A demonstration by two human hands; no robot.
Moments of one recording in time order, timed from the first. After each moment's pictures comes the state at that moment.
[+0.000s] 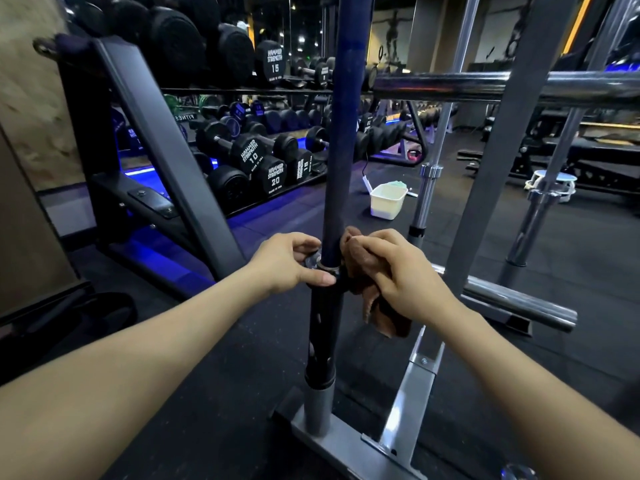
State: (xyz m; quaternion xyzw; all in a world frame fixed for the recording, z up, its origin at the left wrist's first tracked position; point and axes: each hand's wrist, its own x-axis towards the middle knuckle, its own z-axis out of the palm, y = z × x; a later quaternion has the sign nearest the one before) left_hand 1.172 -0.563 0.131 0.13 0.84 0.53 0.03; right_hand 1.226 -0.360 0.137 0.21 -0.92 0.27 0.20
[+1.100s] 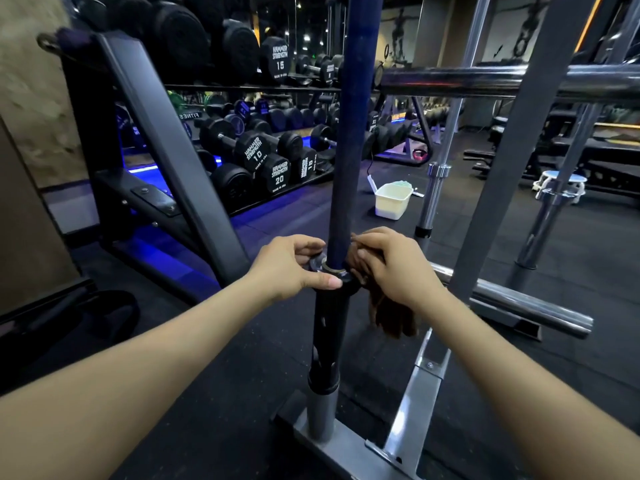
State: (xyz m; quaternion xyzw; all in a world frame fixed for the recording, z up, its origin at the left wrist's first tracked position) left_hand 1.180 -0.564 0.129 0.11 0.84 0.53 0.01; right_hand 1.197 -0.374 0.139 0.16 -0.93 0.27 0.19
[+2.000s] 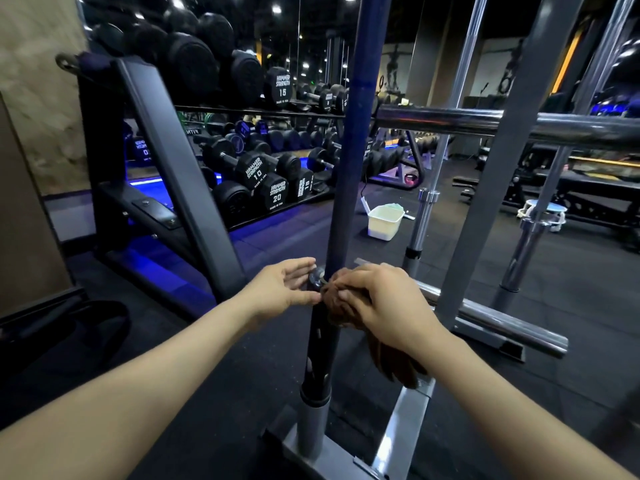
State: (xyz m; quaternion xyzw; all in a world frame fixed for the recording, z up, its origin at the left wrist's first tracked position) left_hand 1.190 -0.577 0.114 0.12 0.77 0.62 0.06; right_hand 1.253 -0.389 0.155 0.25 -0.93 0.17 0.21
